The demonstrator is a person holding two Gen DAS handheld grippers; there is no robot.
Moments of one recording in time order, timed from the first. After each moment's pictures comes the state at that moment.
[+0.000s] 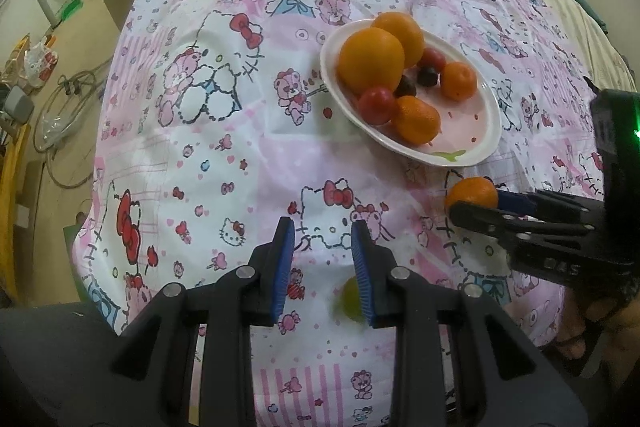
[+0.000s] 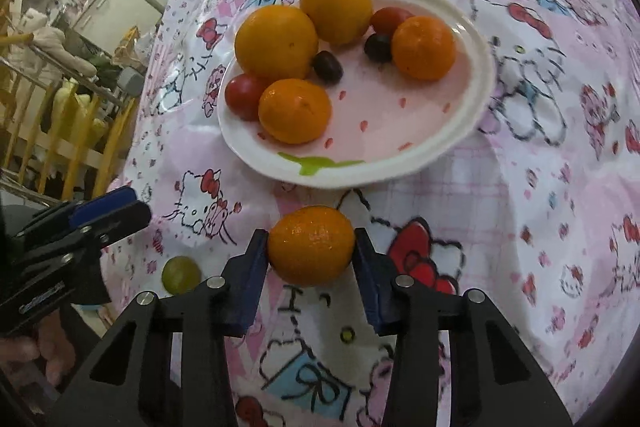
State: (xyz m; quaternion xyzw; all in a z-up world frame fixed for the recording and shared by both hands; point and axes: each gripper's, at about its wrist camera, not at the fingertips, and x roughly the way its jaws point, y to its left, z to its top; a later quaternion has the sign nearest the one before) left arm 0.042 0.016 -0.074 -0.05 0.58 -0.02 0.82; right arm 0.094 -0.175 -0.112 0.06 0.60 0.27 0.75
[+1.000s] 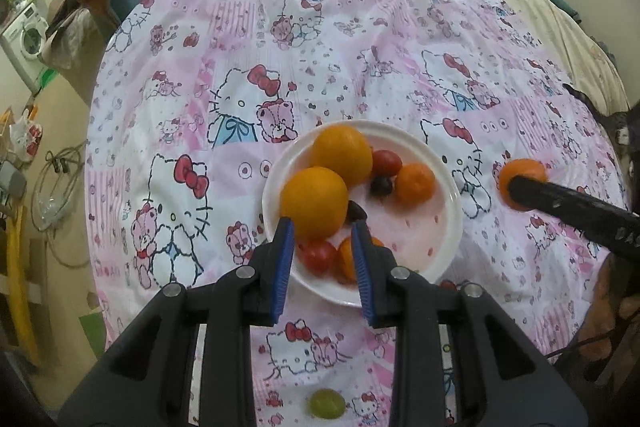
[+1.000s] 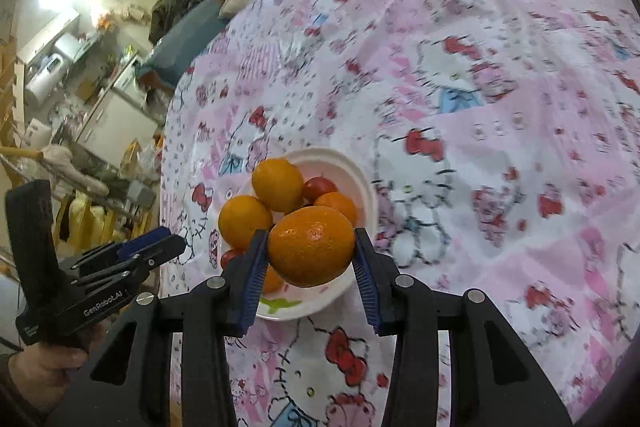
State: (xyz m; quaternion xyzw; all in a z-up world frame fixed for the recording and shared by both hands) left arm 0.136 -0.024 -0.026 0.01 0.53 -0.07 0.85; right arm 0.153 -0.252 -0.042 0.19 0.50 0.21 0.82
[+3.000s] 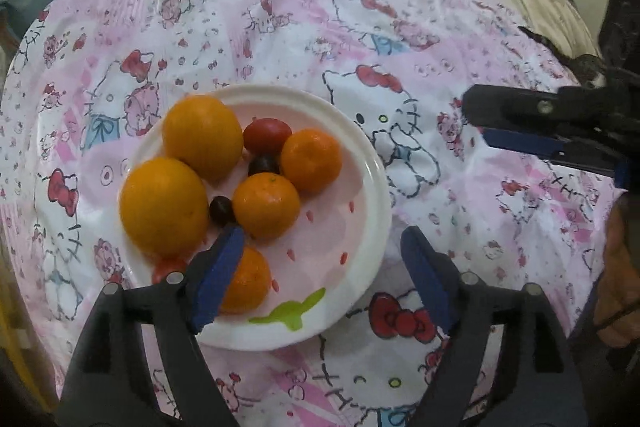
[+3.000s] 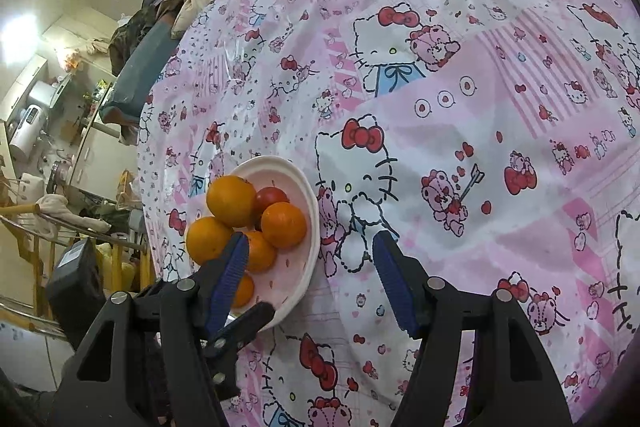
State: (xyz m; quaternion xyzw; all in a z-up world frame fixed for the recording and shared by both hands) left arm 0.142 -0.108 -0.080 0.04 0.55 -0.17 0.82; right arm 0.169 -0.309 -0.066 0.27 0.53 0.16 0.79
